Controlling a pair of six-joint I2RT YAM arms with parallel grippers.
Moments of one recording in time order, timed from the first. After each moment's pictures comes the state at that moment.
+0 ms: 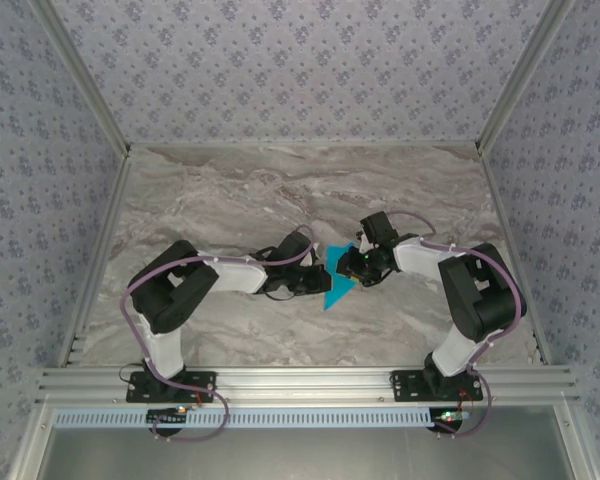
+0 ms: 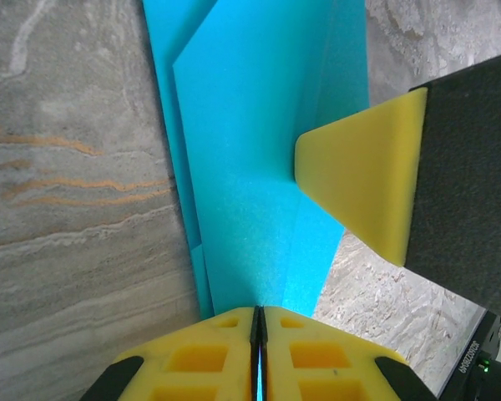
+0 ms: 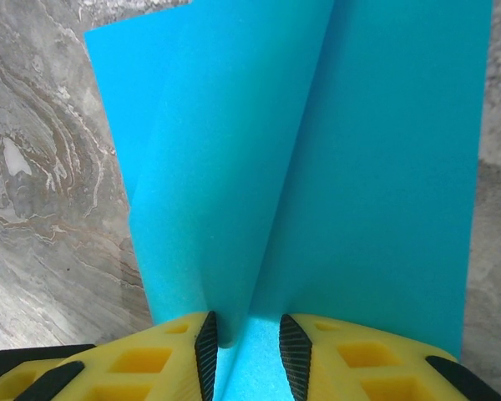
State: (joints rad) left arm -0.87 1.87 0.92 0.11 0.39 -0.87; right arm 0.41 1.67 0.81 -0.30 -0.39 0.67
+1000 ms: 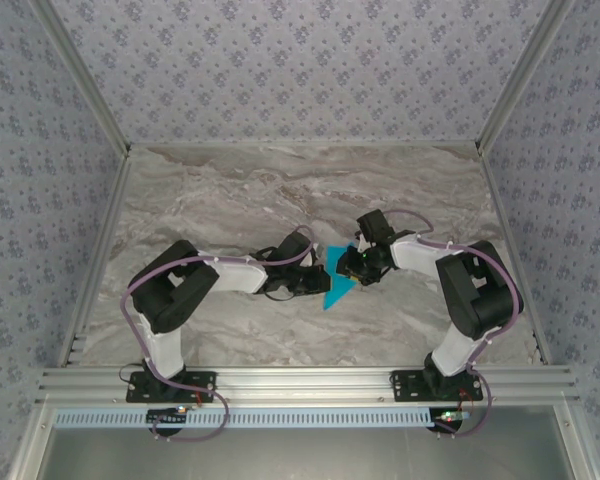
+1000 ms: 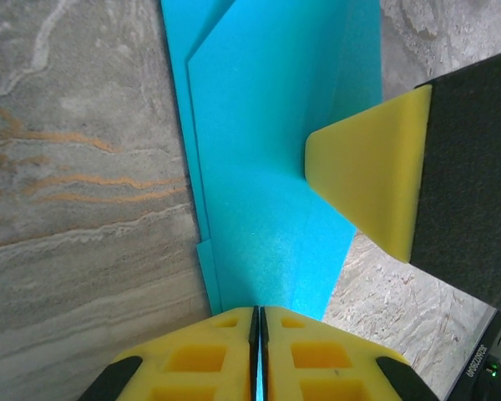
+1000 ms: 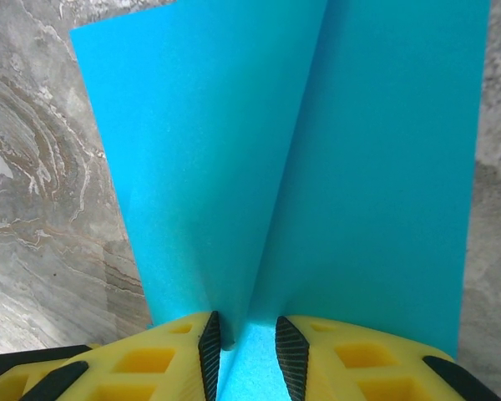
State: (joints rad) left arm -0.87 1.87 0.92 0.10 0.38 -0.87; right arm 0.43 1.70 0.85 -0.36 -0.36 0.66
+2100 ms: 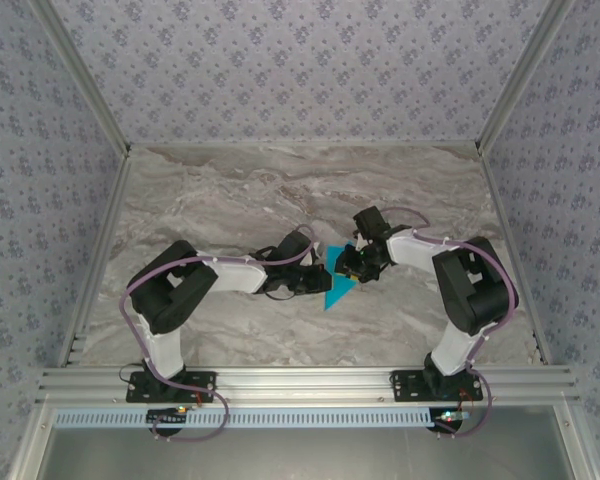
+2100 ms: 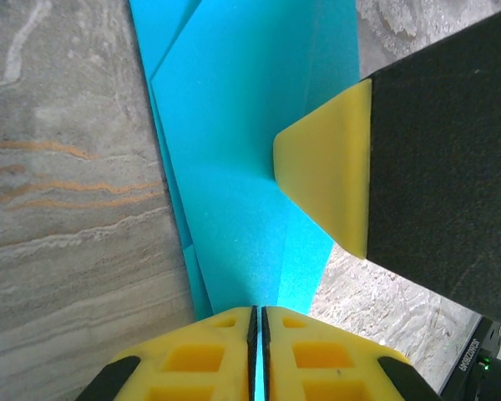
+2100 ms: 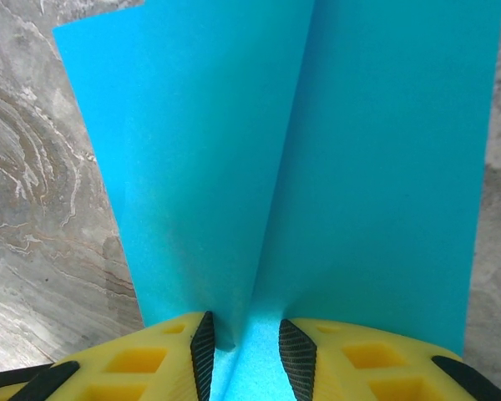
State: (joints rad) left arm -0.87 1.86 0.92 0.11 0.39 -0.86; right arm 0.44 1.74 0.91 -0.44 -0.34 0.66
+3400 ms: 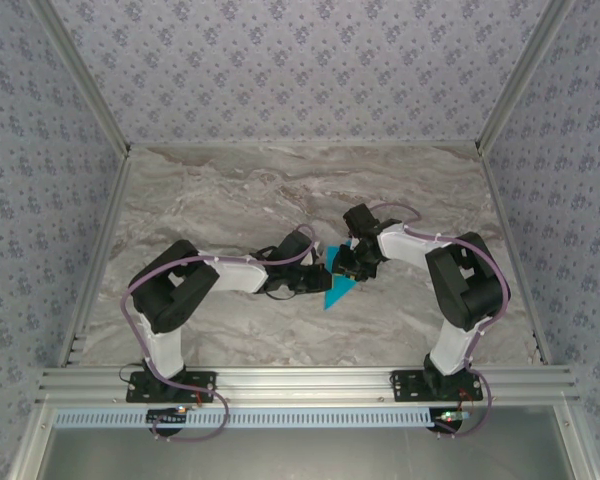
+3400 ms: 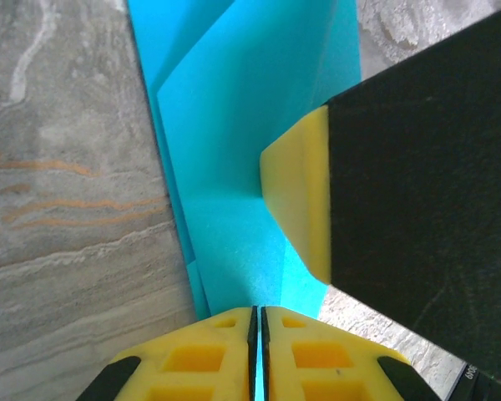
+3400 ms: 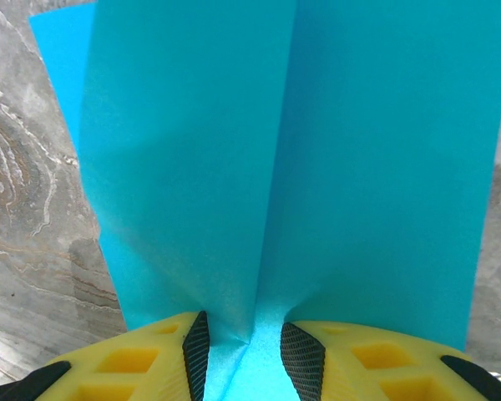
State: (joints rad) left arm -0.87 1.87 0.93 0.12 0.38 -0.85; right arm 0.49 1.79 0.99 -0.54 -0.25 0.66
